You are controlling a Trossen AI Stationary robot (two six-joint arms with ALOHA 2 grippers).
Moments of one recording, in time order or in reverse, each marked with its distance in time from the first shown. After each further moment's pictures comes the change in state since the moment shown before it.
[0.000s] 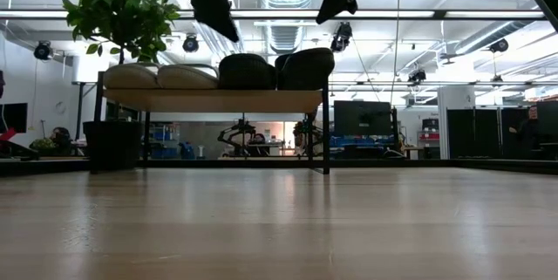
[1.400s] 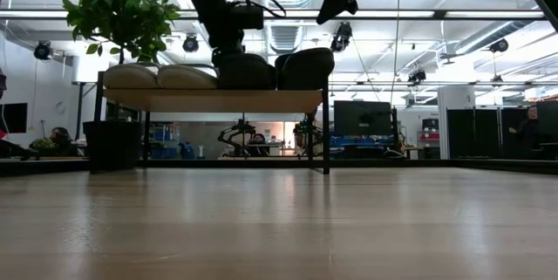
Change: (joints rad) left arm 0.212 0.159 -0.006 0.155 0.071 0.207; right arm 0.000 0.001 0.000 -0.009 0.000 -0.001
